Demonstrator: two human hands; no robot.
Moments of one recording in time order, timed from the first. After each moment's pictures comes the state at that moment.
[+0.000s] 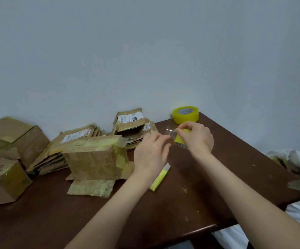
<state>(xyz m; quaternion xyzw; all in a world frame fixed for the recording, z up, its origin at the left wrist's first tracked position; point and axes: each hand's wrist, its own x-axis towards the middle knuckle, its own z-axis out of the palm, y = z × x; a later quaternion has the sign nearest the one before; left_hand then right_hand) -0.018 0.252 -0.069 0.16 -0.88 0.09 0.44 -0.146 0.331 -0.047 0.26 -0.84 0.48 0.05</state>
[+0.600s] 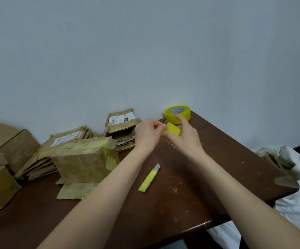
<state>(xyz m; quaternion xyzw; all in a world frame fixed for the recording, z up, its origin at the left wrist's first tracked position) -0.076 0.246 -0.022 0.29 -0.87 -0.21 0.34 -0.158 0.341 -0.056 0.37 -0.75 0.54 -0.03</state>
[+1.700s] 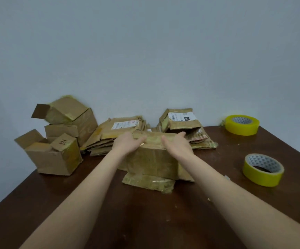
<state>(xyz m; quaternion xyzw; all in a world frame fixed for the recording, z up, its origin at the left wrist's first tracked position) 0.136 0.059 -0.032 0.53 -0.82 -0.14 0.15 0.004 0.174 -0.034 0.36 -0.82 0.37 -0.23</state>
